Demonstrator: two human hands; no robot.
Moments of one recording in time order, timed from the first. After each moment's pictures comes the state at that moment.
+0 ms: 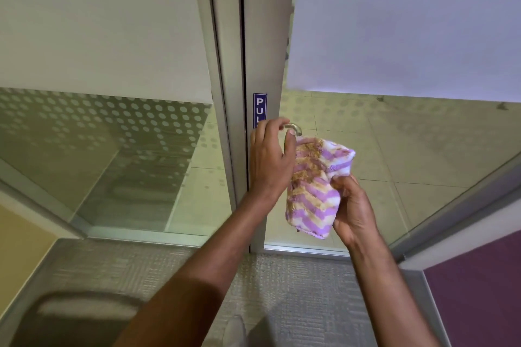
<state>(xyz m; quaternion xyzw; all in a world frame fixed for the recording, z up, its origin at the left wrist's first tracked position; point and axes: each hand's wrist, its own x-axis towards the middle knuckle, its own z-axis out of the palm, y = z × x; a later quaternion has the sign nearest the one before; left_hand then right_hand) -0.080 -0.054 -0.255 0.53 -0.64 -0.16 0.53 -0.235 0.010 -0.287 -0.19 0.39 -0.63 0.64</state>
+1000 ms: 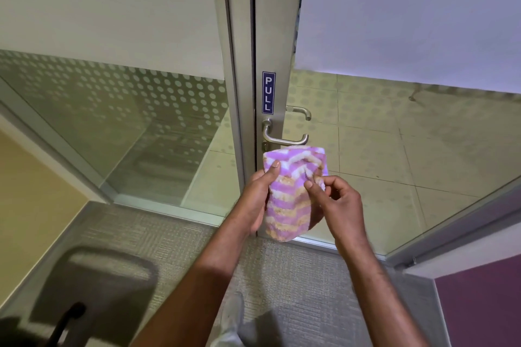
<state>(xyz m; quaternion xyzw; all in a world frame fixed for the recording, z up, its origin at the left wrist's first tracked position) -0.072 0.046 -0.299 0.45 -0.31 -0.68 0.49 -0.245 0.061 -0.311 -0.46 0.58 -0.50 0.44</state>
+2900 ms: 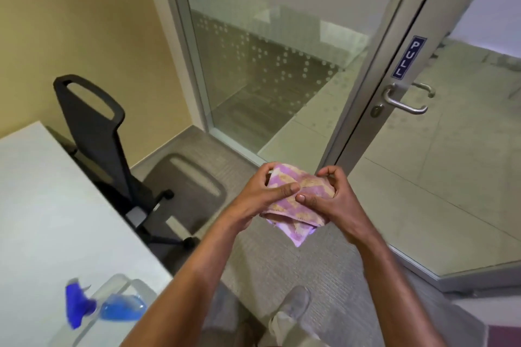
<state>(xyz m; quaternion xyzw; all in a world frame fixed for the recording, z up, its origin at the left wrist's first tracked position) 0.082 0.371 -0.325 0.57 -0.33 -0.54 0.52 -0.114 0.288 -0.306 -0.63 0.40 -0.25 0.62</state>
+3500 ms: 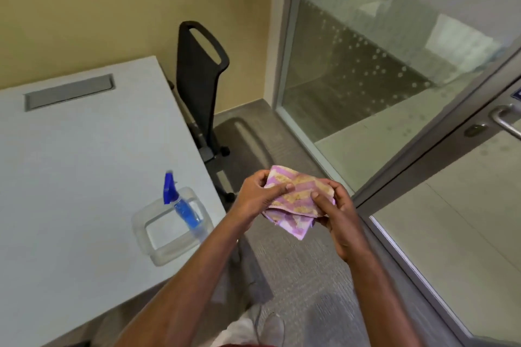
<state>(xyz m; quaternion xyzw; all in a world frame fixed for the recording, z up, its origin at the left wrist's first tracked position) 0.087 0.551 -0.357 0.67 -0.14 -0.38 0.62 -0.071 0.416 -0.361 -0.56 0.34 -0.18 0.73</state>
